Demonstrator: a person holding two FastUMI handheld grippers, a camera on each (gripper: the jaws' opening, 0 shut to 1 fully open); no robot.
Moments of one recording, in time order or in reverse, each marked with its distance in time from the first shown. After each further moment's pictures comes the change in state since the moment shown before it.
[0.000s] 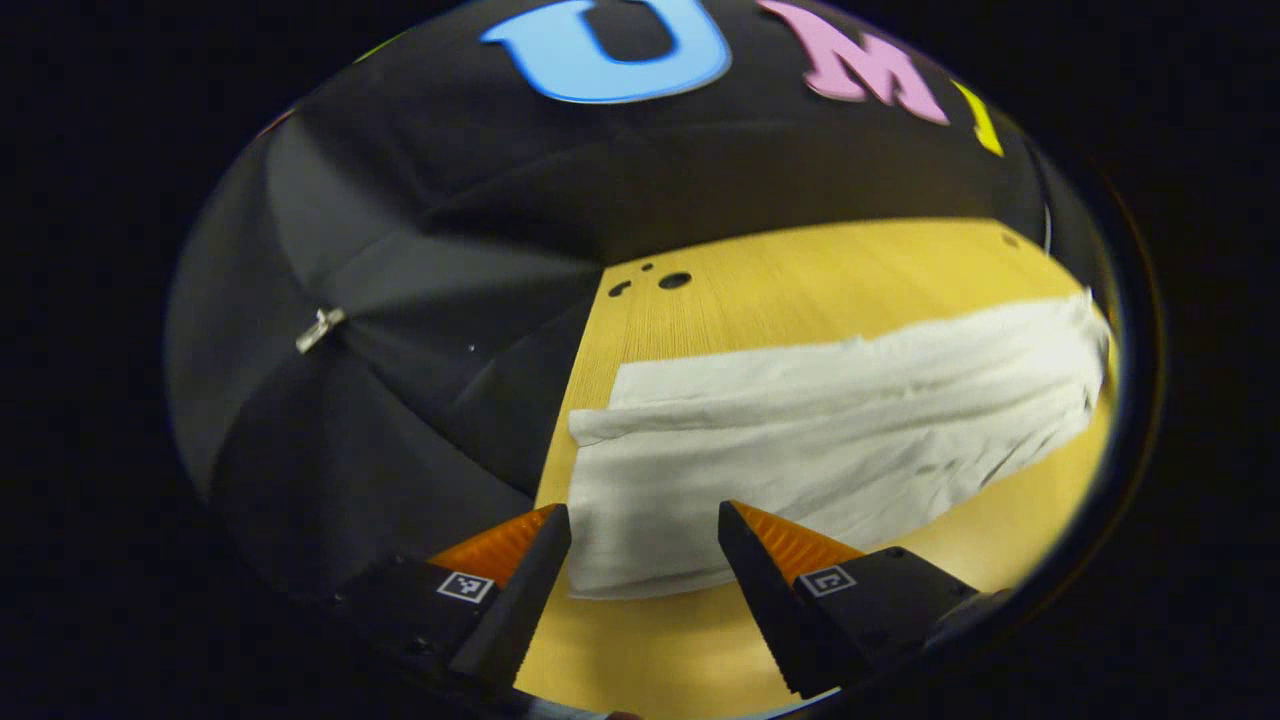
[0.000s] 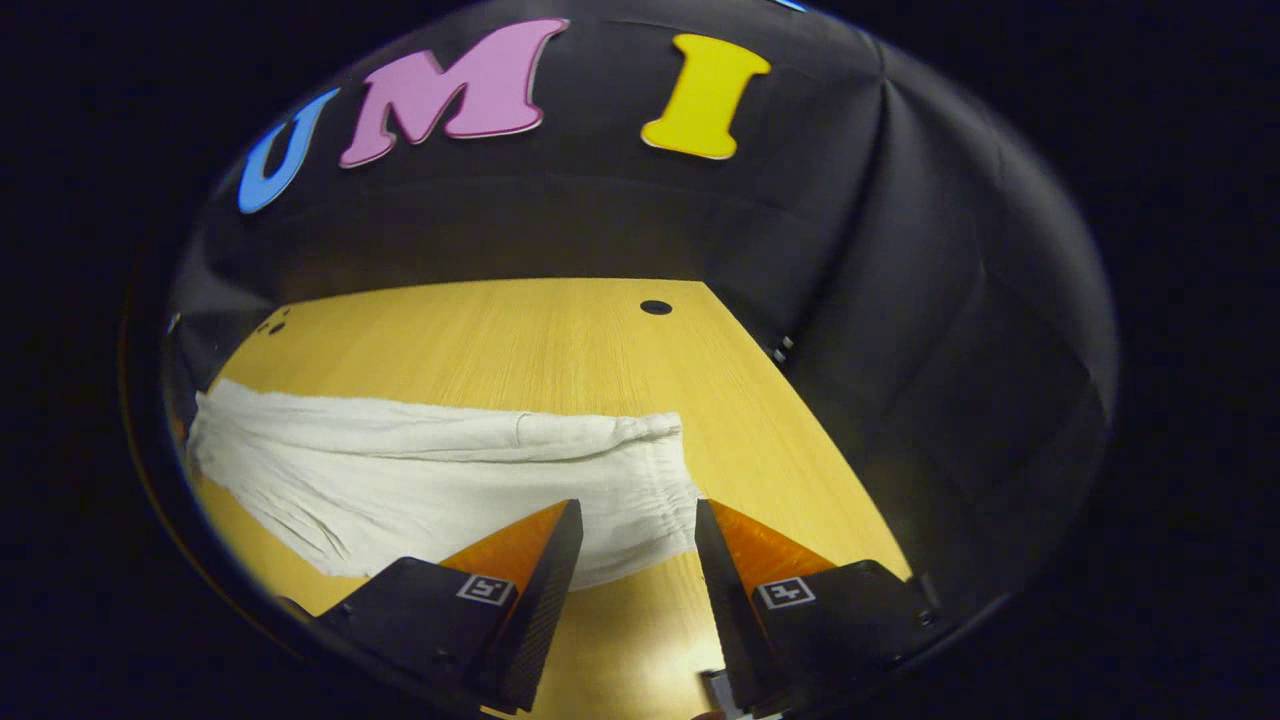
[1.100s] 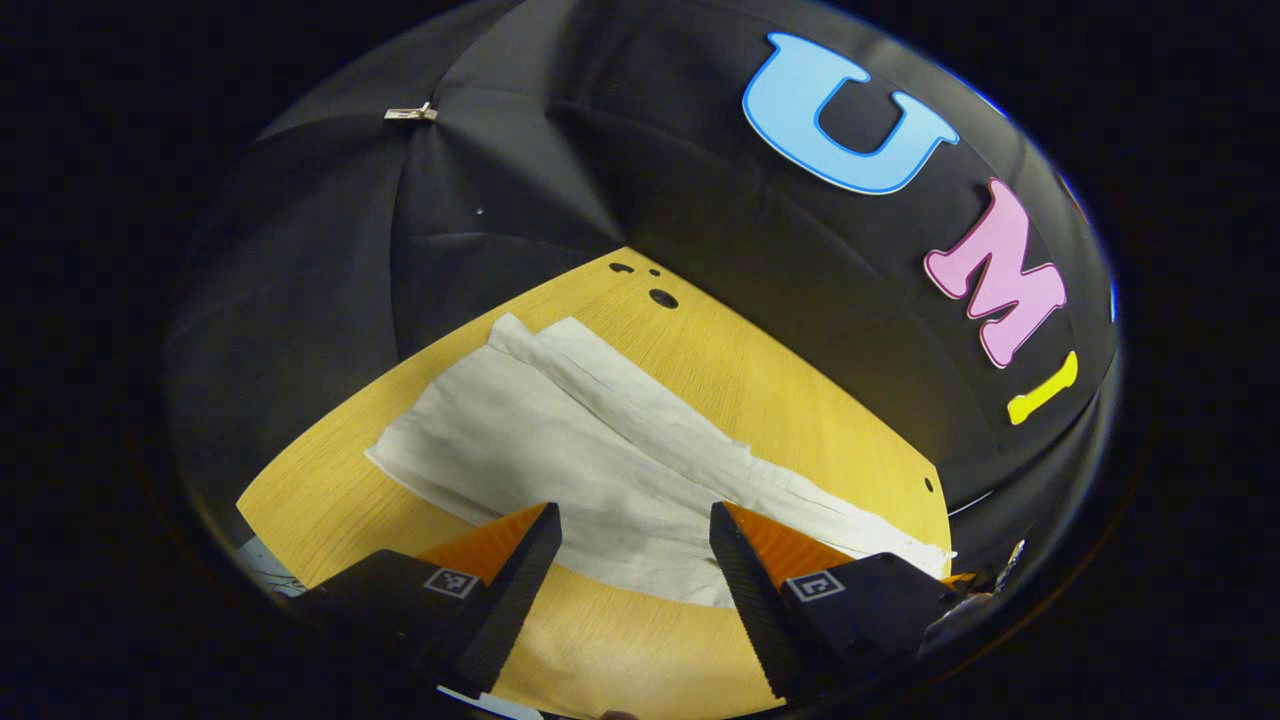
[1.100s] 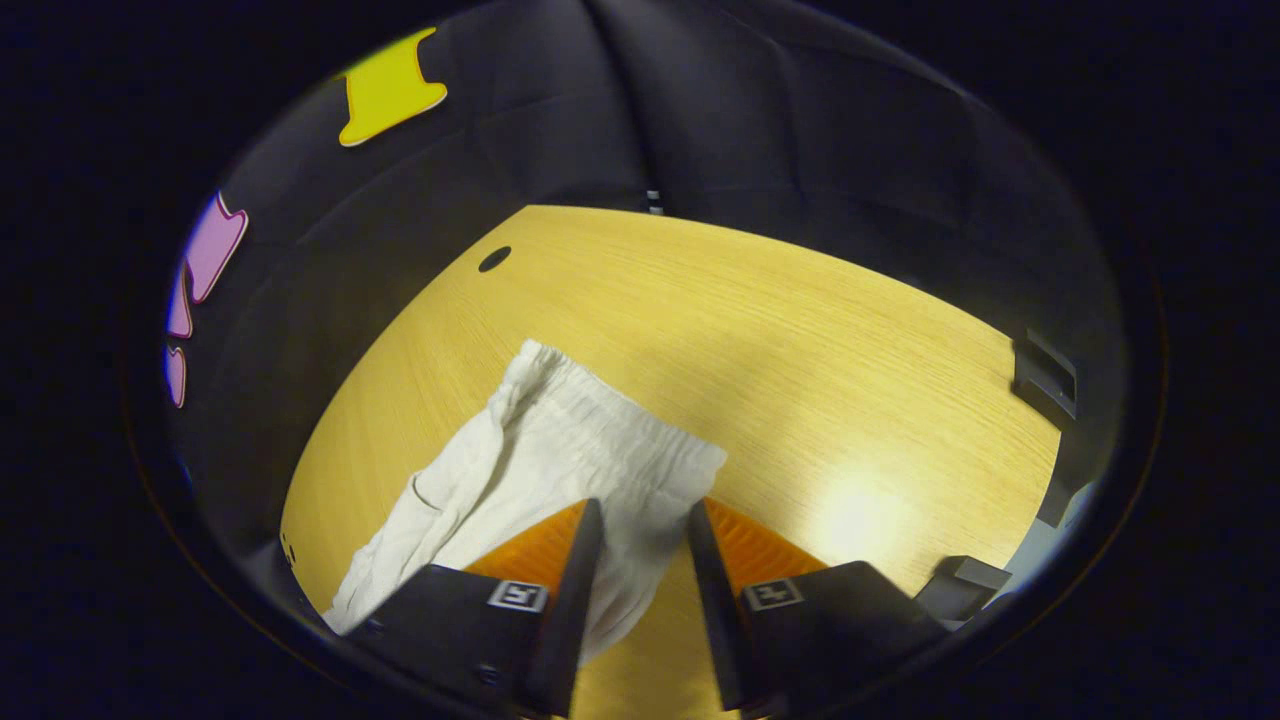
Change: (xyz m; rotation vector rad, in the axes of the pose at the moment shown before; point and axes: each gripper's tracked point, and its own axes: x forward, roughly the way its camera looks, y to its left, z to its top) left arm -0.014 -0.069 -0.011 -0.670 0.044 -0.216; right arm 0.061 -0.006 -0.057 0.682 0.247 -0.156
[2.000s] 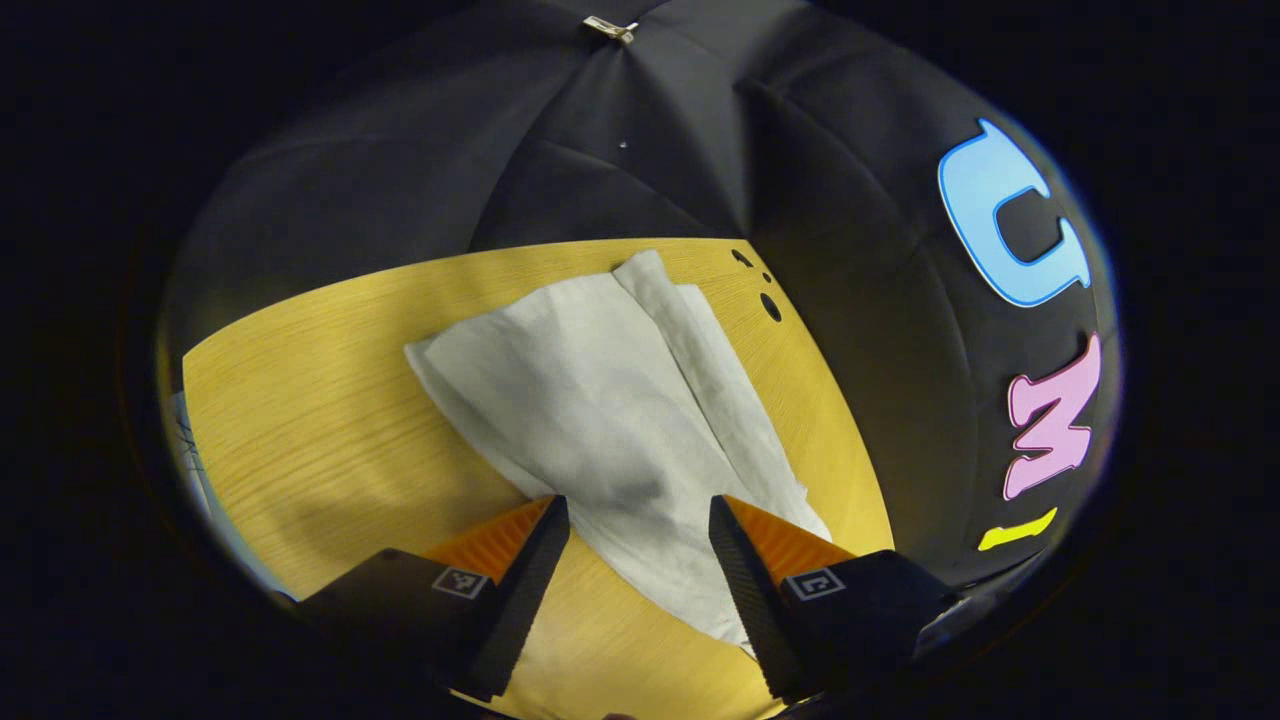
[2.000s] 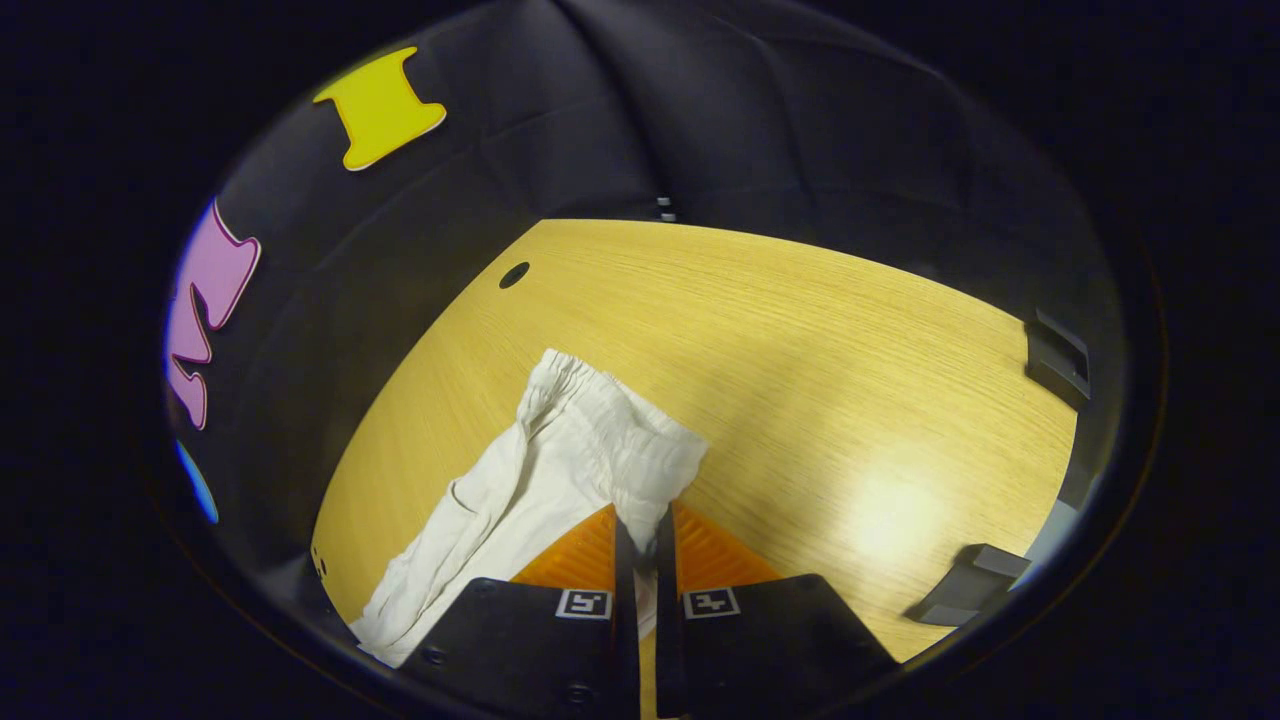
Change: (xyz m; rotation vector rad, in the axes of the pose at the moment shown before) left arm 0.048 0.060 -0.008 -0.408 0.025 0.056; right arm -0.016 0.007 0.009 0.039 -0.040 0.072
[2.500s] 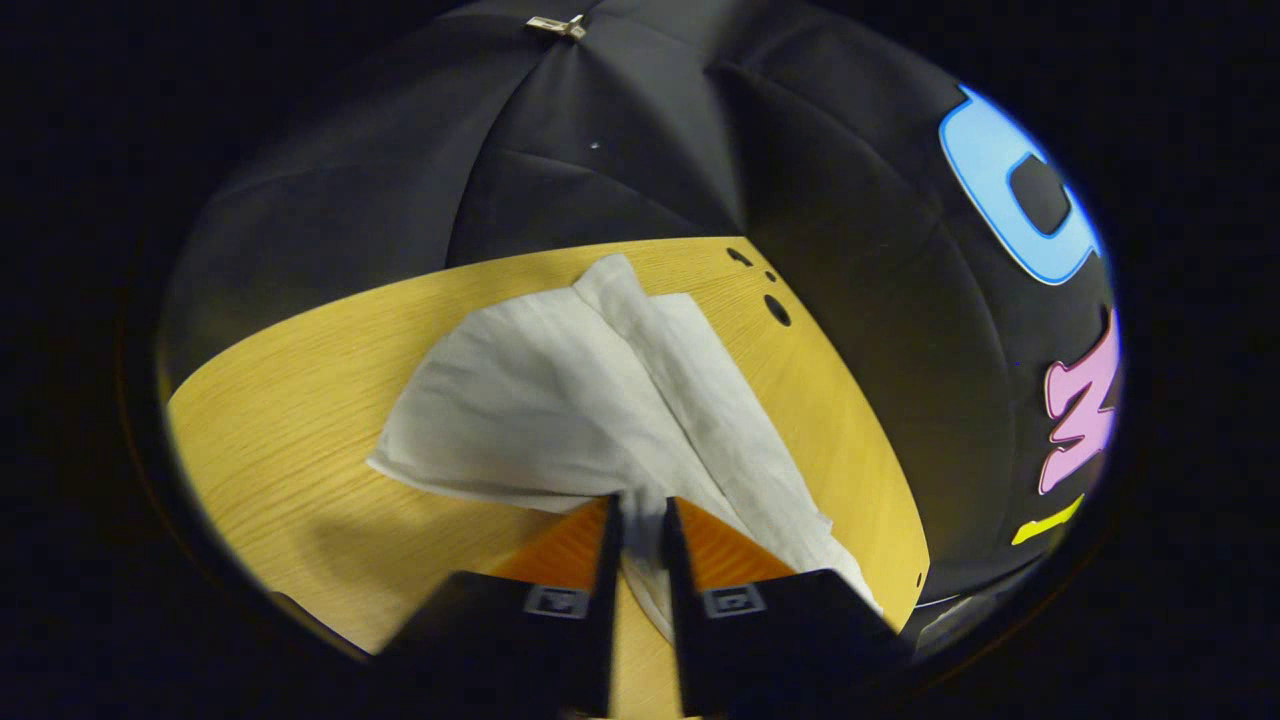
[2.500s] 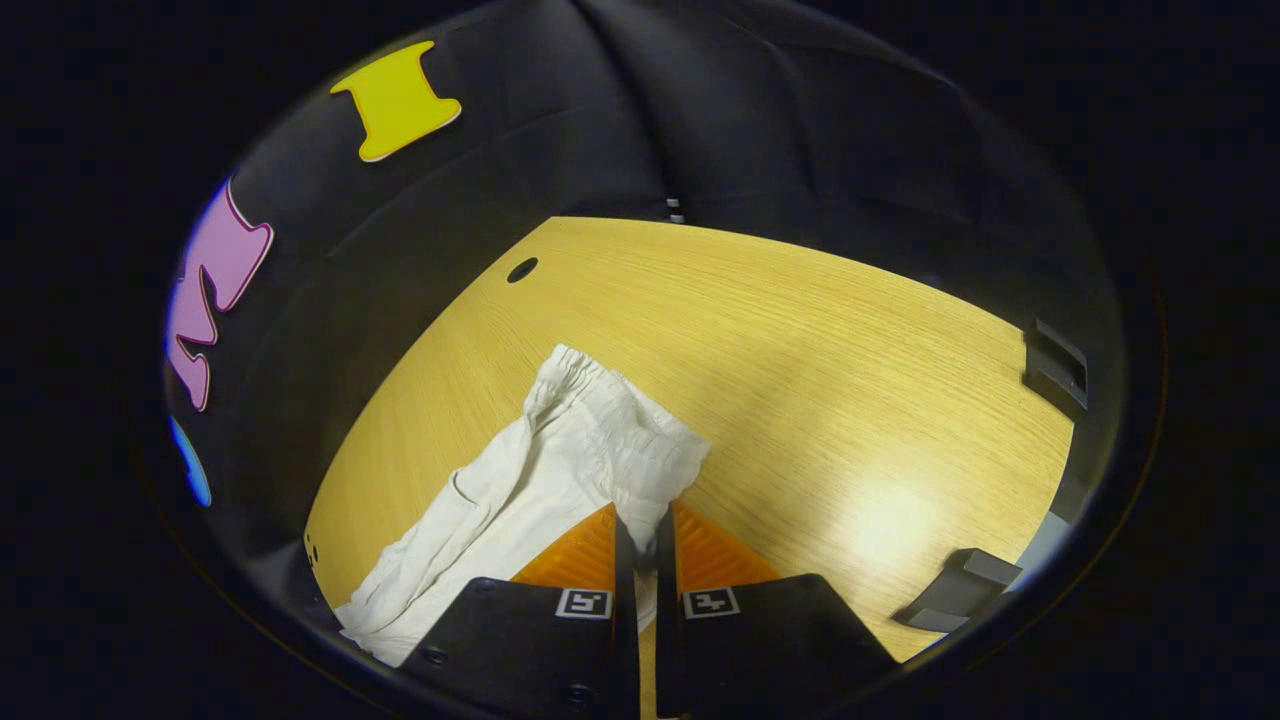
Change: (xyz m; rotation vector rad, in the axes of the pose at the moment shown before) left arm 0.060 -0.018 0.016 0.036 -0.009 0.031; right arm -0.007 0.004 0.004 -0.034 -0.020 0.026
